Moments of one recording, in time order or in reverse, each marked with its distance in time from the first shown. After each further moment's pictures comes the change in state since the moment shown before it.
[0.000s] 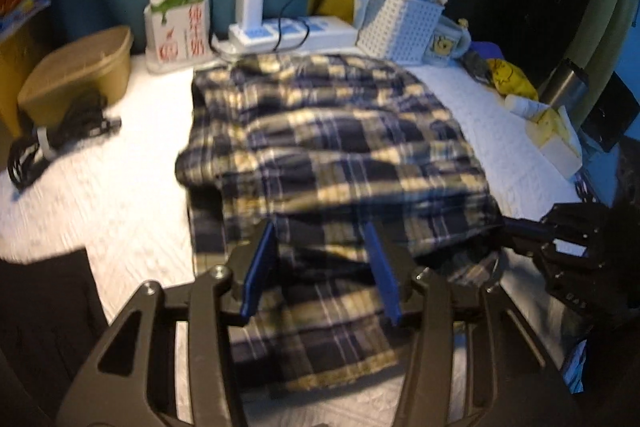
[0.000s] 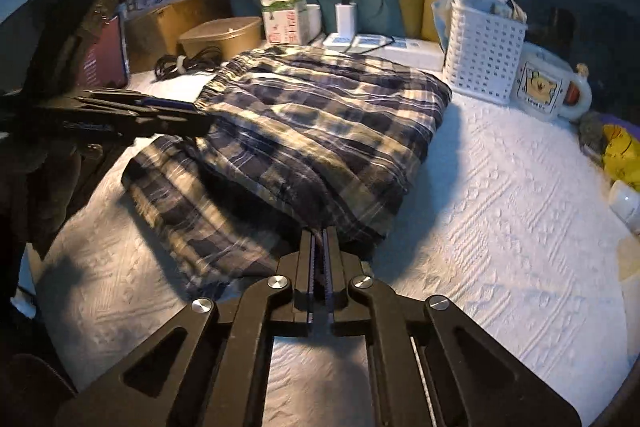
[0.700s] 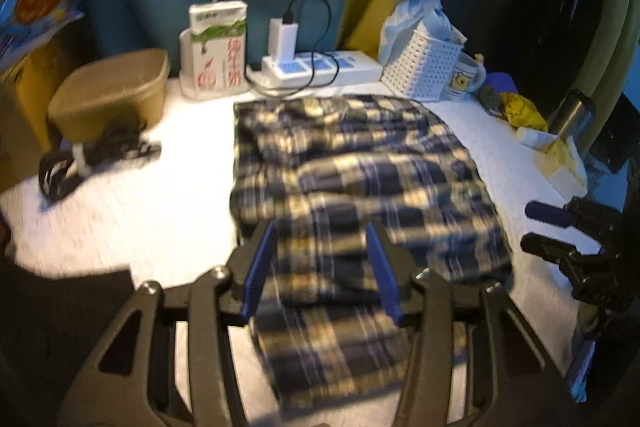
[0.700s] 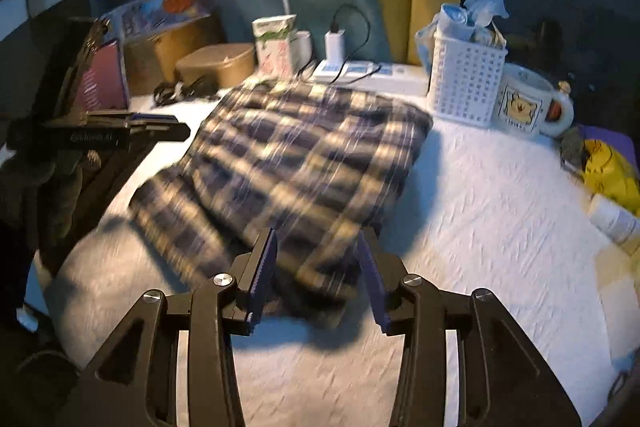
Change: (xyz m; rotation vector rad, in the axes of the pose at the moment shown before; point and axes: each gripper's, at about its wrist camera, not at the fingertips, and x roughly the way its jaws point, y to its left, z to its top) left arm -0.024 0.024 0.018 -0.016 -0.100 0.040; right arm -0.017 -0.014 0.031 0.043 -0.077 -0.019
